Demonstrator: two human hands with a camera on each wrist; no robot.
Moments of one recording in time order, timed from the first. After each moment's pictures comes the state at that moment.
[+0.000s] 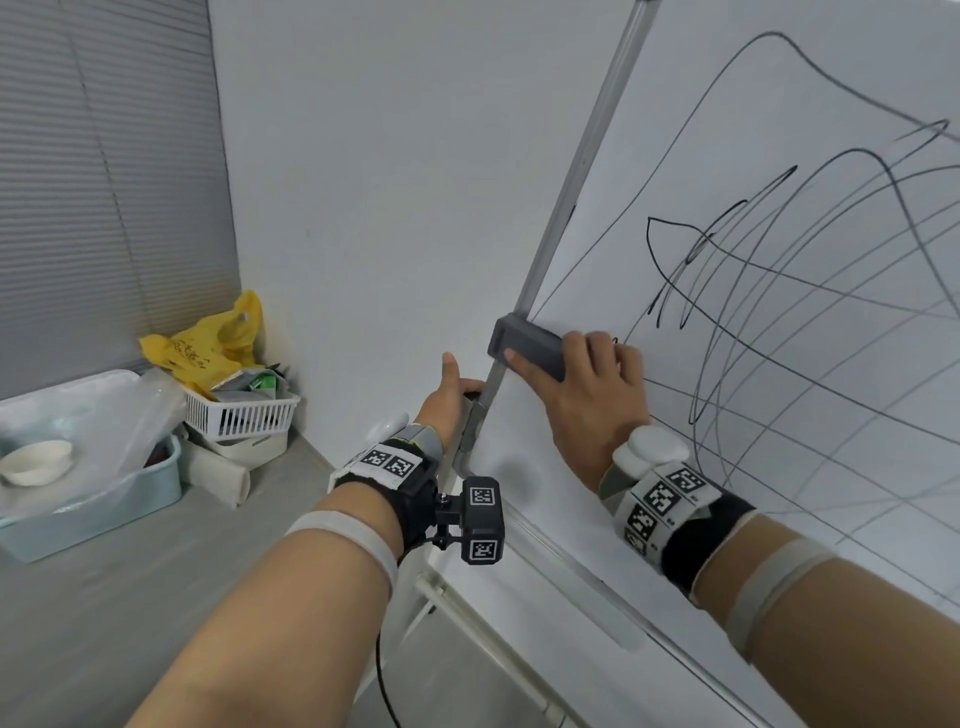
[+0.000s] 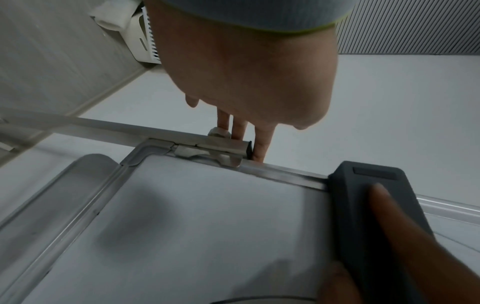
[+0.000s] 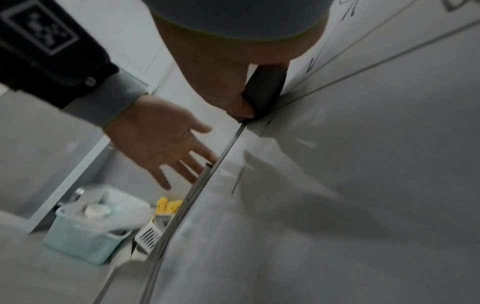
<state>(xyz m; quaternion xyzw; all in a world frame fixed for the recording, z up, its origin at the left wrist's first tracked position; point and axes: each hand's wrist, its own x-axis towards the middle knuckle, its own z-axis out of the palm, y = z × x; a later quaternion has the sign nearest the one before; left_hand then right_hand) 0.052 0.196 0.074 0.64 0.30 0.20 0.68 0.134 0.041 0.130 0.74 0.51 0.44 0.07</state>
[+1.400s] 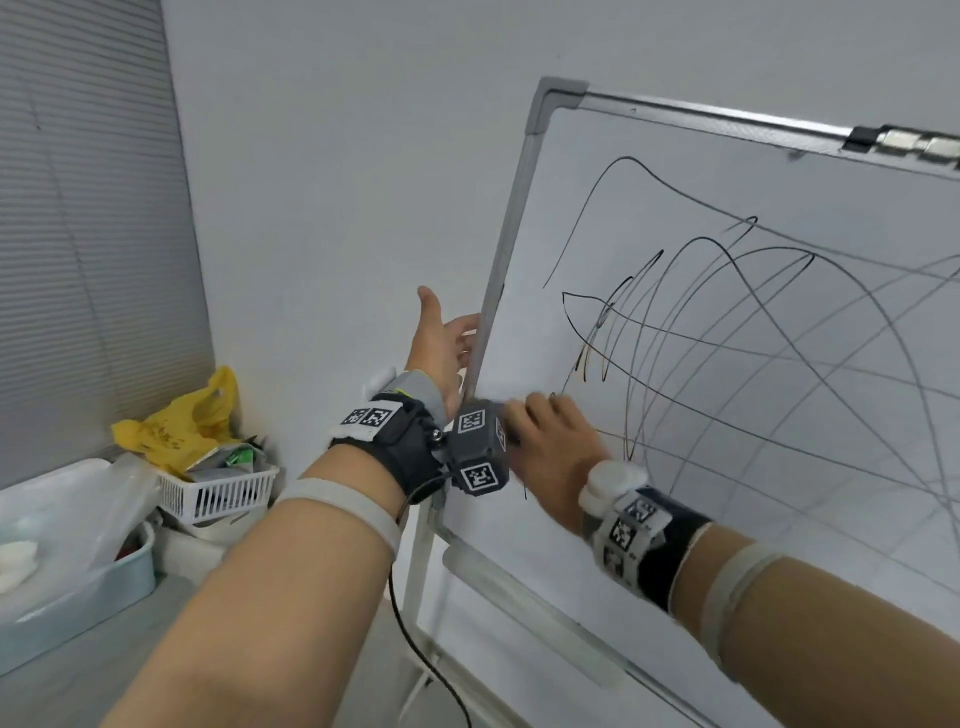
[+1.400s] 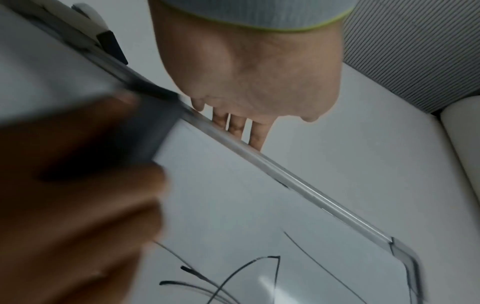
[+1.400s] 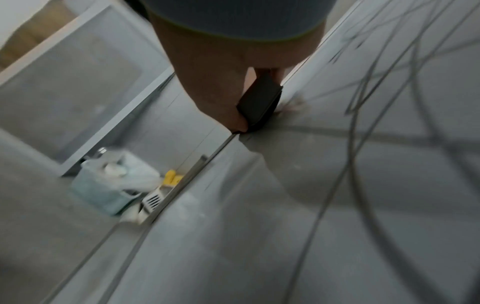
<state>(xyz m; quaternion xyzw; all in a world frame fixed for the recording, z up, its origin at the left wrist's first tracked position) 0.080 0.191 0.217 0.51 0.18 0.23 0.81 0.133 0.016 0.161 0.69 0.59 0.40 0.13</state>
